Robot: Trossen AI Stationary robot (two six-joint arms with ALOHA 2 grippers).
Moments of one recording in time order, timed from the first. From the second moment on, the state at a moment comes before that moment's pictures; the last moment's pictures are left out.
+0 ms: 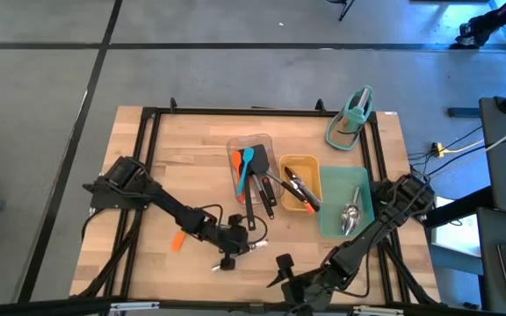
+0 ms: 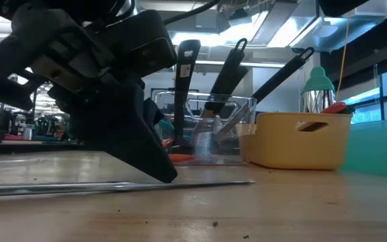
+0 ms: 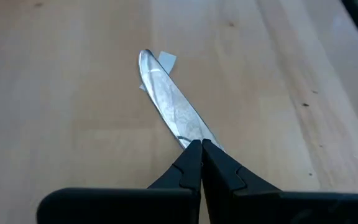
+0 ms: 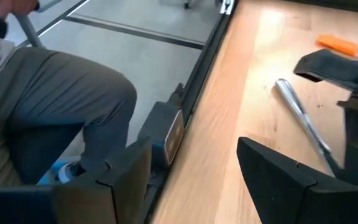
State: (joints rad) left arm -0.46 1.95 0.89 0.25 -0.17 -0.38; right arm 0.83 1.94 1.19 0.15 0.37 0.27
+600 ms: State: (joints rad) left arm -0.56 1.90 0.89 0.39 -0.31 -0.16; right arm 0.79 1.94 1.19 0.16 0.39 0.30
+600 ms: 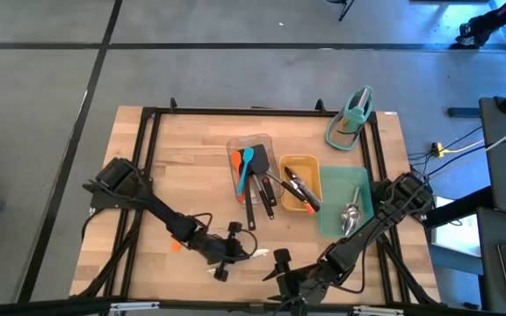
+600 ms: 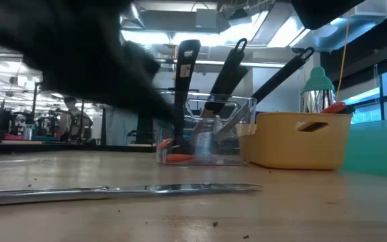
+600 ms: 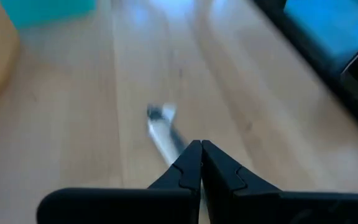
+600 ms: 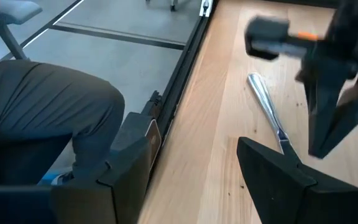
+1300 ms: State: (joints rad) left arm -0.82 1.85 0.89 0.36 -0.57 -0.55; right arm 0.78 1.94 1.19 0.22 0.39 0.33
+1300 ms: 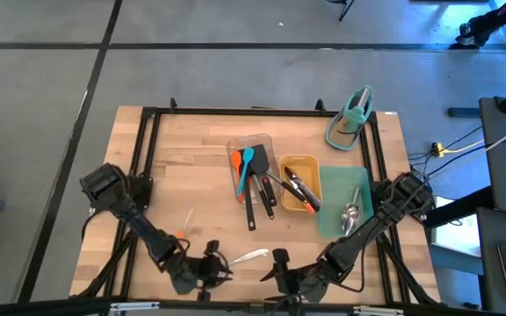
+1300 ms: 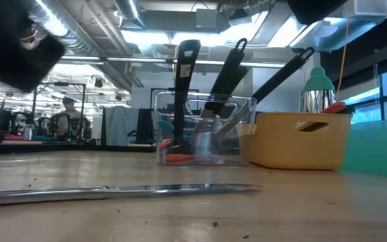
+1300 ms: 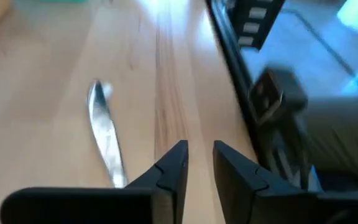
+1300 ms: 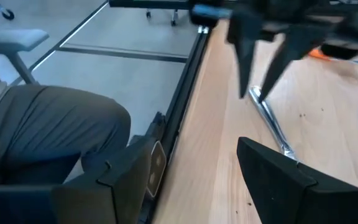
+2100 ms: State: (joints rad) left arm -0.92 1.95 0.90 0.11 -0.65 -0.90; right arm 0.73 1.95 1.19 0.20 0.39 0.33
